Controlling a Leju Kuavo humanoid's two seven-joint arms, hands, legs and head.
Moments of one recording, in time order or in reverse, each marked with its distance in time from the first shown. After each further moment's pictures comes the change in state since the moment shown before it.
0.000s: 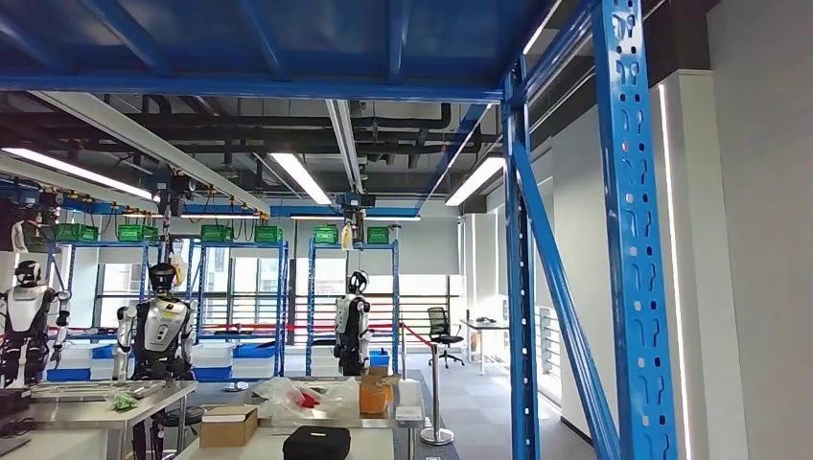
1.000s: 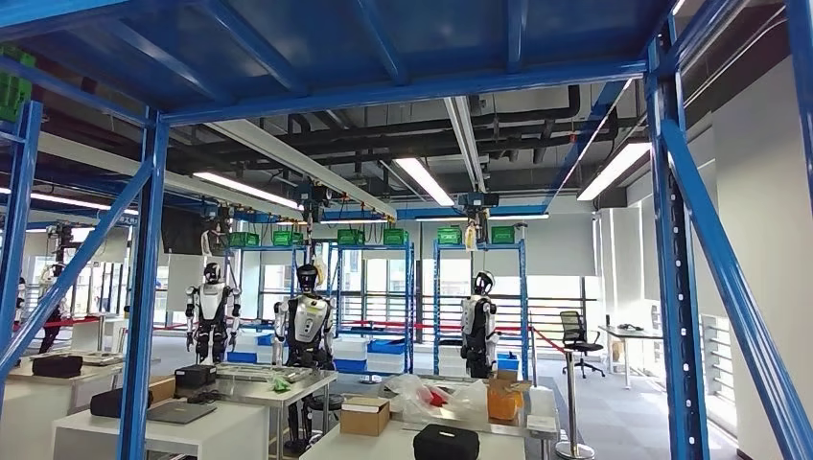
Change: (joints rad) left arm 0.000 -0.006 0.012 0.000 0.001 0.001 -0.002; right arm 0.012 -0.003 0.007 0.003 -0.112 -0.012 0.035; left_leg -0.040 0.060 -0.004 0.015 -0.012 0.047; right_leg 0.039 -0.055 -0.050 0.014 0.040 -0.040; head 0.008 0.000
